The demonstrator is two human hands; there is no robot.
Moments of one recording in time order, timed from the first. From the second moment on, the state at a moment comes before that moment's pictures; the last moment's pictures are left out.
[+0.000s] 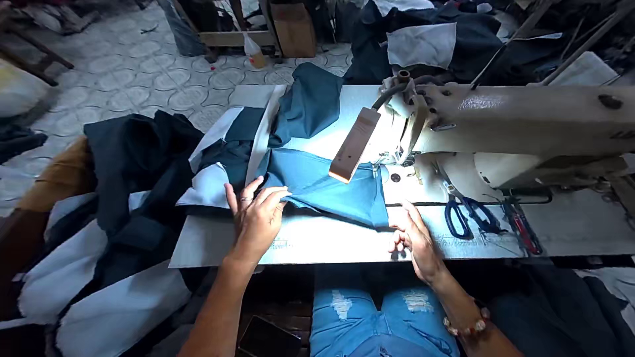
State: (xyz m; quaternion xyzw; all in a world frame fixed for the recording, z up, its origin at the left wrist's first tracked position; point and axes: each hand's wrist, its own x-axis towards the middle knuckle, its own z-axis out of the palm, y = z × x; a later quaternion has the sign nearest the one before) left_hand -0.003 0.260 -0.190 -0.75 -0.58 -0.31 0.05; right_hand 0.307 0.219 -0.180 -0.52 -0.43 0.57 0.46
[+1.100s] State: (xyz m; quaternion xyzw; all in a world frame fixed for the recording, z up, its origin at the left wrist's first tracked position) left_hand 0.117 0.292 -0.223 -0.89 -0.38 -0.17 -0.17; right_hand 0.340 0.208 -0.194 -0.38 -0.19 0.76 0.49
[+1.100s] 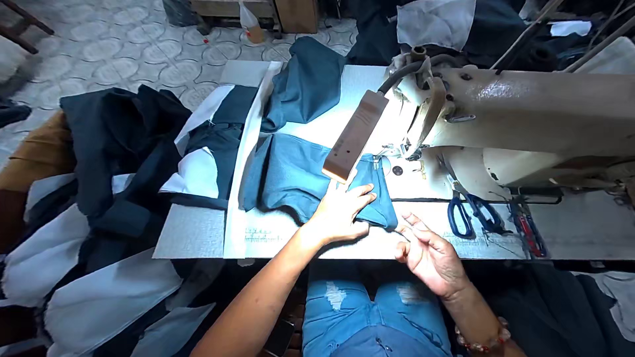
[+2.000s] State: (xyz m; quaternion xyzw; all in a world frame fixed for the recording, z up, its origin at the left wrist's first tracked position) left_hand 0.122 0.292 -0.222 -0.89 -0.38 -0.20 -0.14; right_hand 0.301 0.247 -0.184 -0.68 -0.64 0.28 0.23
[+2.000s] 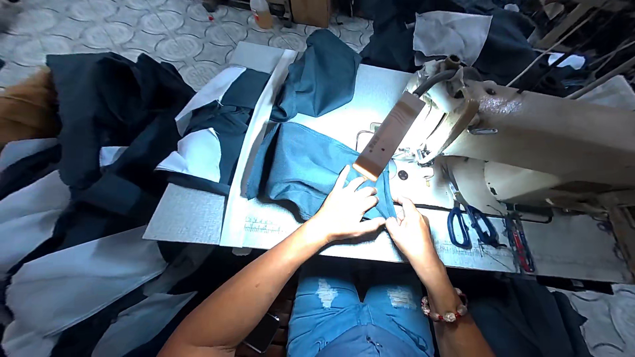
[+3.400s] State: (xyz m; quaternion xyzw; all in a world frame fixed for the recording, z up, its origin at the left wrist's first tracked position) left_hand 0.123 0.312 -0.235 -0.87 -0.40 -0.21 -0.22; right_hand 0.274 0.277 -0.175 -0.70 -0.69 0.21 0.04
